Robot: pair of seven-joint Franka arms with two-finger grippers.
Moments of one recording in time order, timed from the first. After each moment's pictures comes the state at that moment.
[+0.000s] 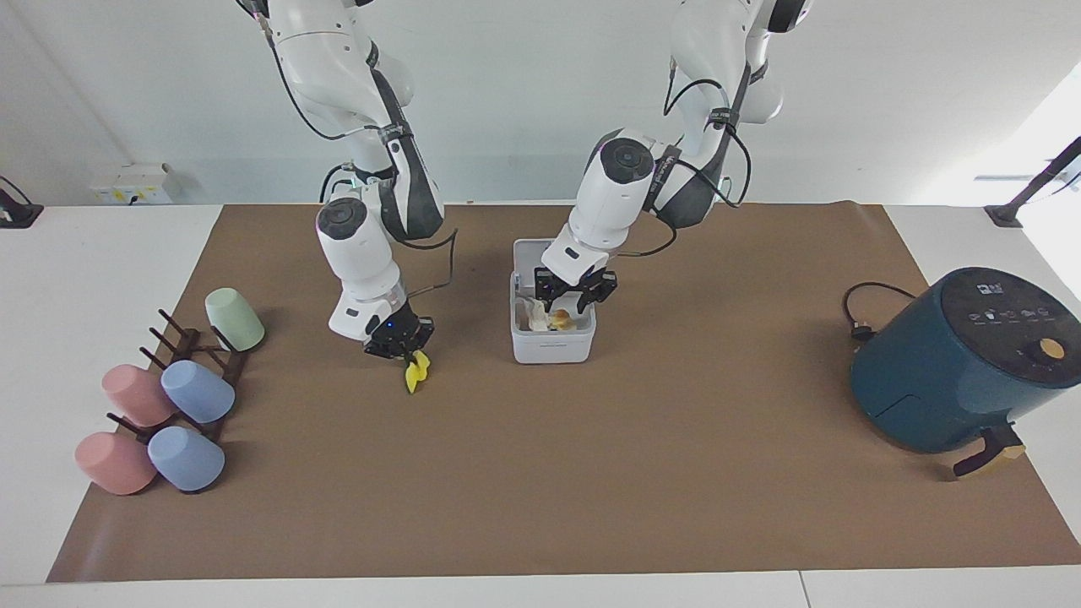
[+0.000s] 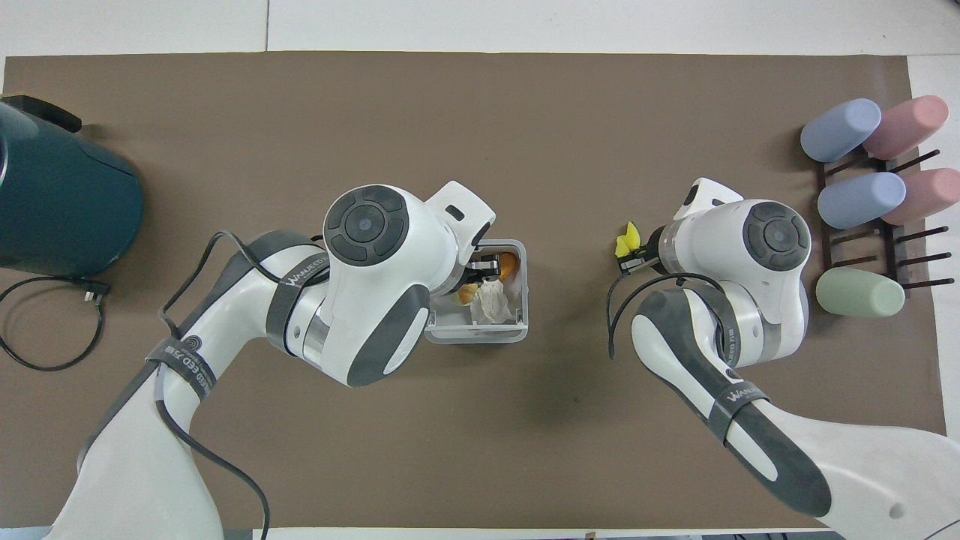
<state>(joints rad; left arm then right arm) -0.55 0.25 -0.14 -1.82 -0.16 2.17 -0.57 0.11 0.20 0.12 -2.17 0.07 2.53 -0.08</state>
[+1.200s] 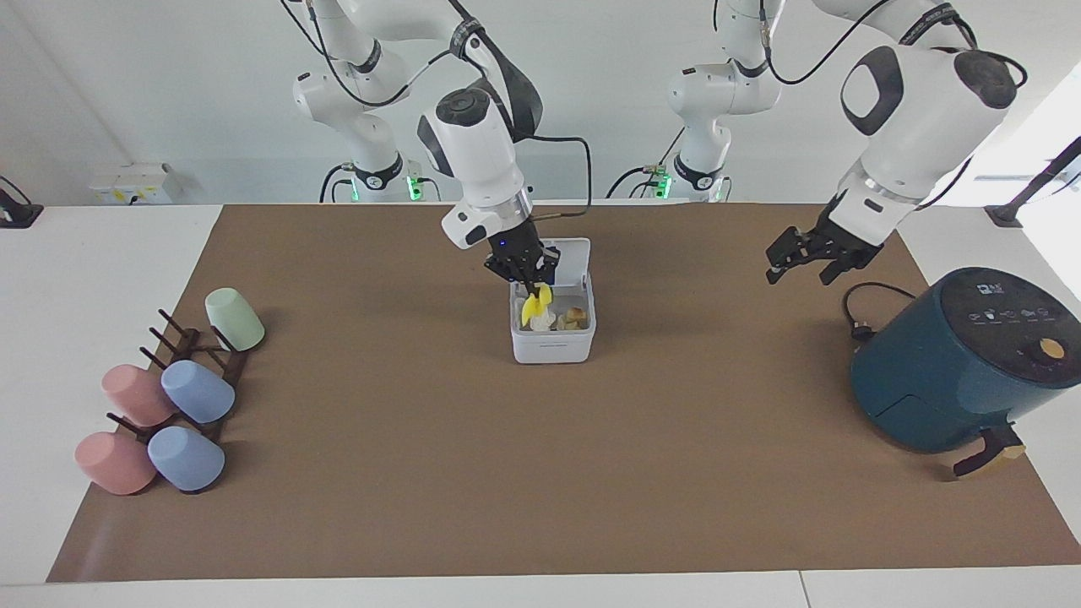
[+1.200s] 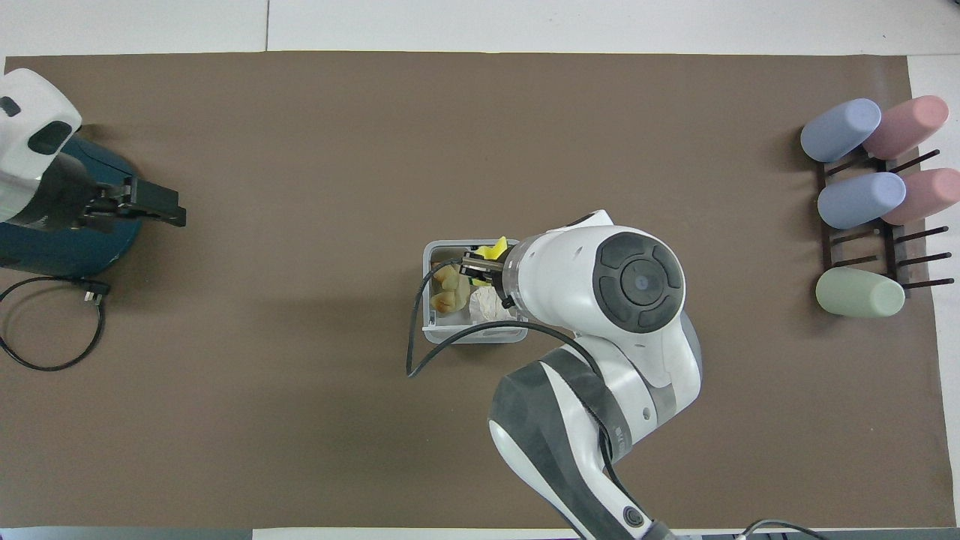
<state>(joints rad) 0.01 0.04 -0.09 -1.66 -0.10 1.66 -0.03 0.46 0.12 0.14 -1.95 0.21 2.35 0.74</state>
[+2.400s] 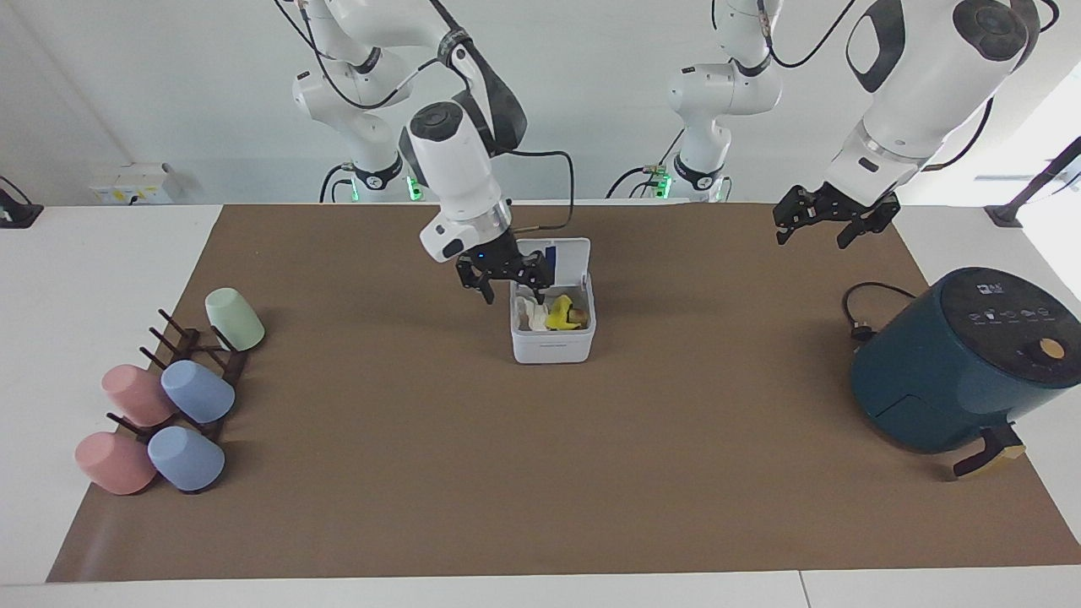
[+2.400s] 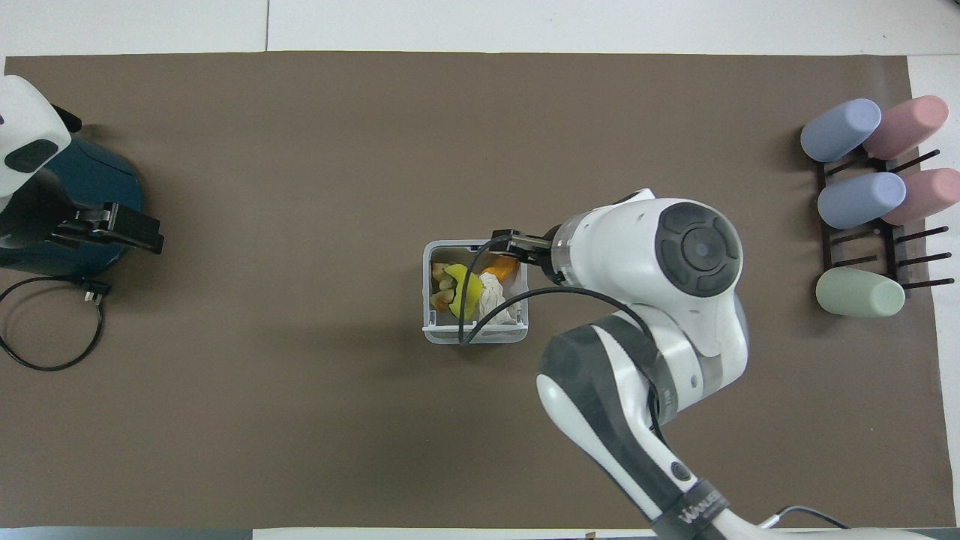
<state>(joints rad) -0.06 0.00 -0.06 -1.60 -0.03 1.54 0.03 0.31 0.10 0.13 -1.98 0.18 2.30 0.57</state>
